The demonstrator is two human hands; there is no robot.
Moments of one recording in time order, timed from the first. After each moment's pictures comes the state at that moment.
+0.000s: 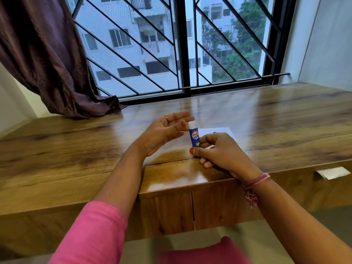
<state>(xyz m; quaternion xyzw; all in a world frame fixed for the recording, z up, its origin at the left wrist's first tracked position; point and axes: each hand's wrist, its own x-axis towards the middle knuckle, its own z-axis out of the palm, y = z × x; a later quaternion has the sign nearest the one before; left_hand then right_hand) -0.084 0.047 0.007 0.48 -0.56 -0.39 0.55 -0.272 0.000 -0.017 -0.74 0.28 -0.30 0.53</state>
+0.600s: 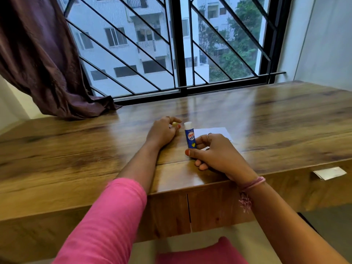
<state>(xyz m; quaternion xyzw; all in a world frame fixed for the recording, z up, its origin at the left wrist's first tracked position) -0.070 -0.013 -0.018 0.76 -0.54 -0.02 0.36 -0.269 -0.001 -0.017 -0.73 0.30 -0.31 0.53</state>
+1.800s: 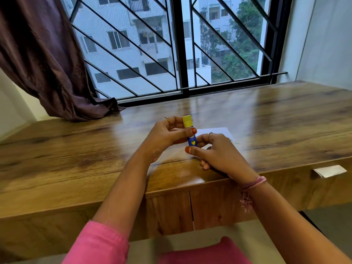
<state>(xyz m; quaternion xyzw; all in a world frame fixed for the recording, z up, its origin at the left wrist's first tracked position) -0.117 0.057 0.010 0.53 -0.54 -0.32 0.57 -0.274 -0.001 -0.022 -0.79 0.26 -0.34 0.44</state>
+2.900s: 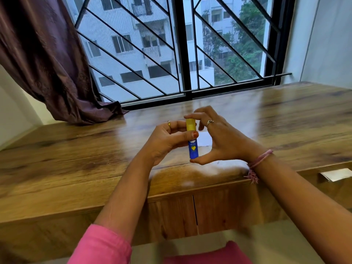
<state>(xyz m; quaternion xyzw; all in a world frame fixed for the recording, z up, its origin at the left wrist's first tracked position) -0.115 0.062 0.013 0.51 -0.54 -0.33 0.58 -0.272 -0.043 0.006 -0.94 0.03 -0.34 0.07</state>
